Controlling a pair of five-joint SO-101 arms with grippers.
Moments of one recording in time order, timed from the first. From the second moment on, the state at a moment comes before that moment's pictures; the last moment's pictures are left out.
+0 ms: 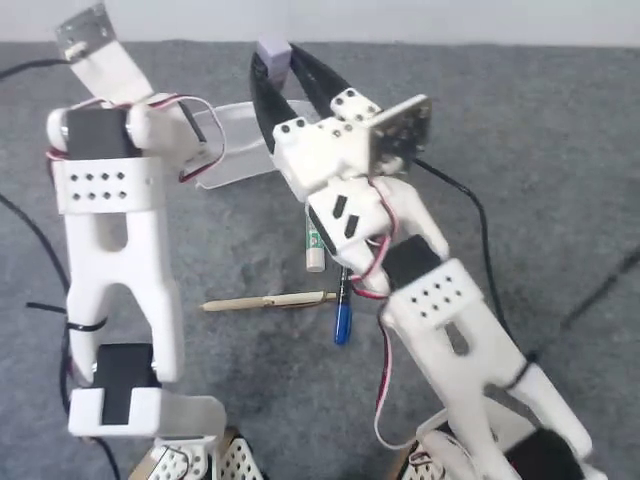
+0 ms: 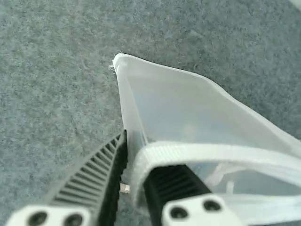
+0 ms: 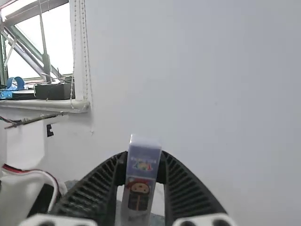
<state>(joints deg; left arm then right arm) -7.3 -1.2 -21.7 98.8 33.4 -35.3 -25.8 32.0 -10.9 -5.3</state>
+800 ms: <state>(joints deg) -6.4 -0.7 -20.2 98.9 33.4 -35.3 -5.8 39.6 -34.6 -3.6</state>
